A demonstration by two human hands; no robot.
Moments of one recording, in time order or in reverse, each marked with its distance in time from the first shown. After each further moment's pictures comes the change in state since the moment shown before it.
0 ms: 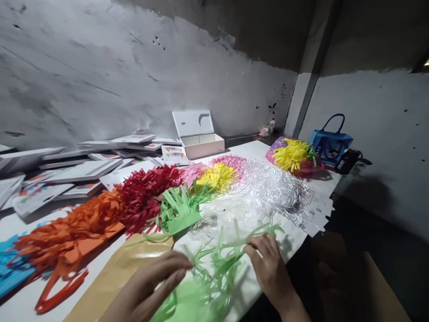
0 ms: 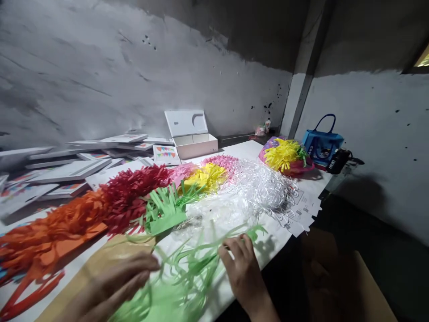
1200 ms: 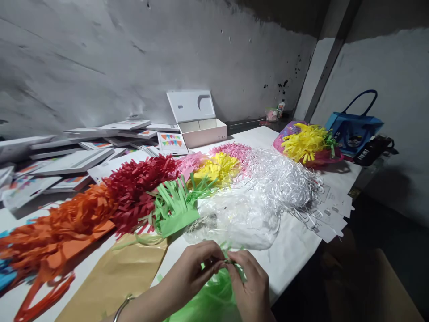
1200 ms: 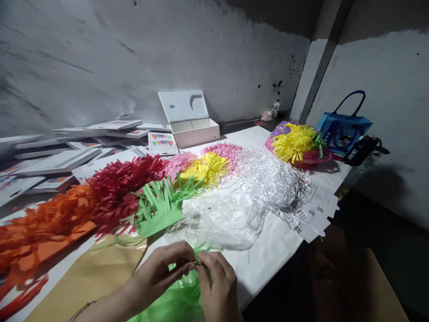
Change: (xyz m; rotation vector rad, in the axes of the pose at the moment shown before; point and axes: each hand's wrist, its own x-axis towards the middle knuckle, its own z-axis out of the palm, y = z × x) left_hand 0.088 -0.009 0.060 -0.236 -0.233 0.016; right_hand -0.006 -0.028 0.069 0.587 0.157 0.472
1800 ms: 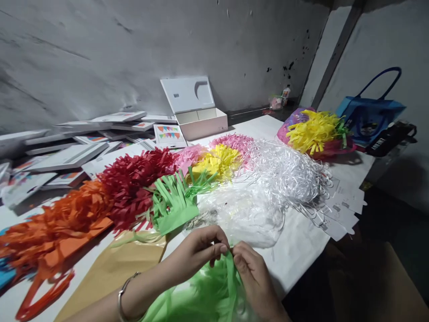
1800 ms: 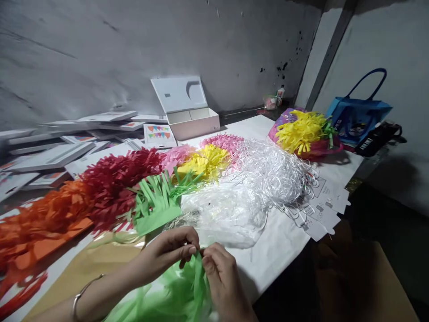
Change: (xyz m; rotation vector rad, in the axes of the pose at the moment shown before) left_hand 0.030 -0.006 -0.008 -0.442 -0.126 -0.232; right_hand 0.017 0.011 -0.012 0.313 -0.363 0.411
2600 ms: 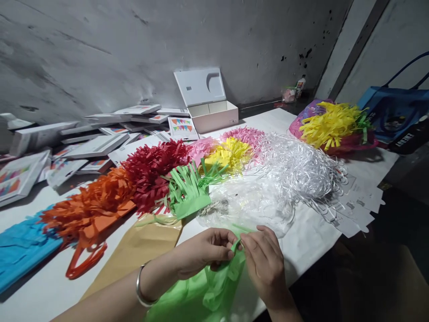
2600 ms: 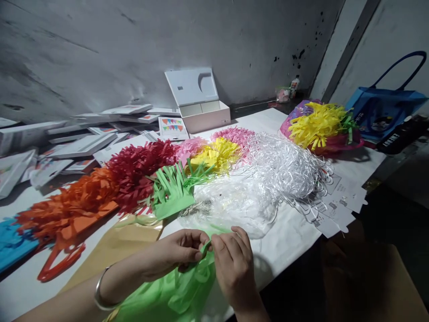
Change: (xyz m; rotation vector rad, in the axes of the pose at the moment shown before) left_hand -0.022 -0.004 0.009 -0.525 -0.058 -0.387; right_hand -0.001 -0.007 0.000 -0.750 0.295 -0.583
